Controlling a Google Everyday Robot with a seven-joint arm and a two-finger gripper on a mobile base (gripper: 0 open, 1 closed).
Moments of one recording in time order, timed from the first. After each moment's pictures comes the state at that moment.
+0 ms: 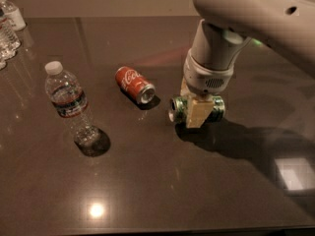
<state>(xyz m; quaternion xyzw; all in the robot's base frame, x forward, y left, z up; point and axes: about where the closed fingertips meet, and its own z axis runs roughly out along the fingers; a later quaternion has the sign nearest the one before) 0.484 -0.081 0.865 -0.75 0.65 0.02 0.08</state>
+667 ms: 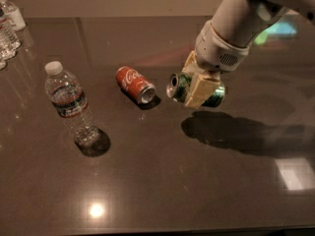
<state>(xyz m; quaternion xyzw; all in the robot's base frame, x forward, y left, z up) 0.502 -0.074 0.912 -0.73 0.66 0.09 0.17</state>
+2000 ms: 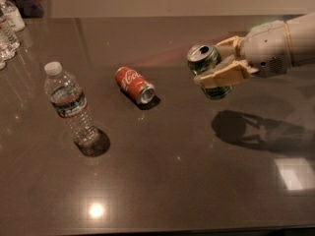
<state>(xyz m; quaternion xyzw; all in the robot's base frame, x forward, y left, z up) 0.512 -0.104 0.965 -0.56 0.65 0.26 0.44</state>
